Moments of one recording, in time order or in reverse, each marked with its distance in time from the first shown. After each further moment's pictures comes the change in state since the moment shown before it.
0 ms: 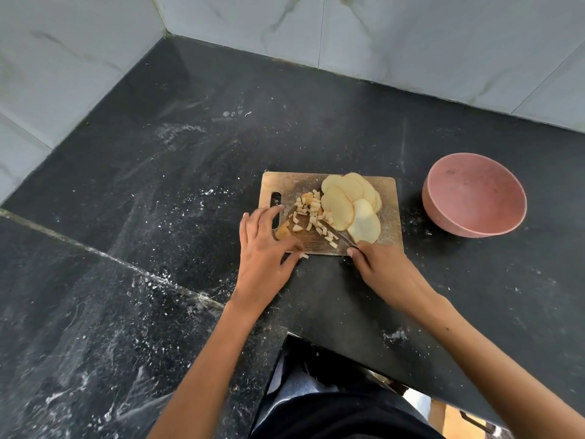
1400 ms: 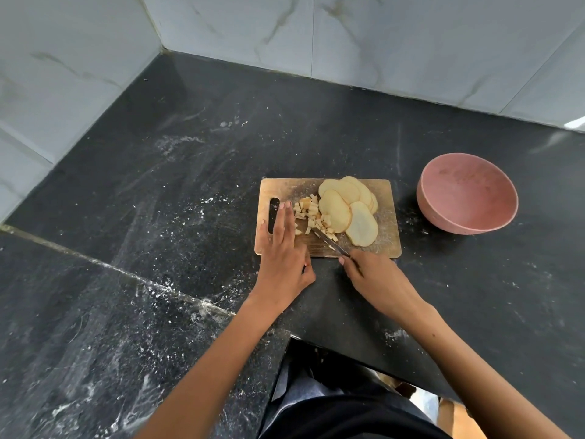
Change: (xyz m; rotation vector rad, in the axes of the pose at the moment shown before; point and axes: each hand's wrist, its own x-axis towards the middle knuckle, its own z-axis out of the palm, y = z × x) left_hand 0.004 0.016 0.020 0.315 -0.132 0.085; right_hand -0.004 -0.011 0.014 0.079 -0.025 0.080
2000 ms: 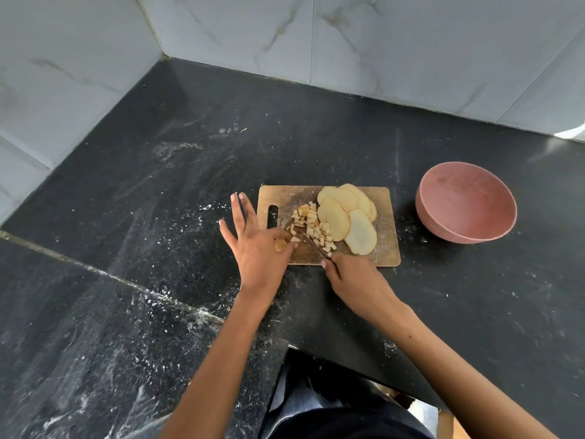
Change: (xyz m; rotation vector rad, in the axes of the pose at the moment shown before) left_hand 0.024 -0.016 -0.021 -0.224 0.075 -0.441; right_hand 0.010 -0.027 0.005 -0.024 0.010 -0.021
